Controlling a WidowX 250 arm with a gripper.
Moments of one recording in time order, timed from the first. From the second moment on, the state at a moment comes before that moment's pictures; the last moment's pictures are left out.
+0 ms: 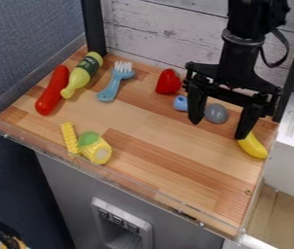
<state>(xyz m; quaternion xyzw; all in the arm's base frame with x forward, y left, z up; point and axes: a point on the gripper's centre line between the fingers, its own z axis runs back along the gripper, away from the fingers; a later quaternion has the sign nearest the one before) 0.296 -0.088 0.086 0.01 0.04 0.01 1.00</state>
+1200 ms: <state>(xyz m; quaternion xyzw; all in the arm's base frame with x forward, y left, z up) 0.351 0.141 0.067 -0.01 0.06 0.39 0.92</state>
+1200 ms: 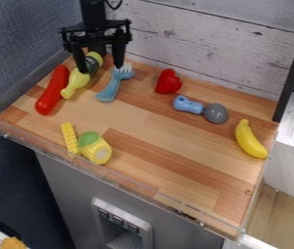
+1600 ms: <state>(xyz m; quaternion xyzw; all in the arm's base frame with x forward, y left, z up) 0.374 0.166 0.058 -0.01 0.07 0.25 0.97</state>
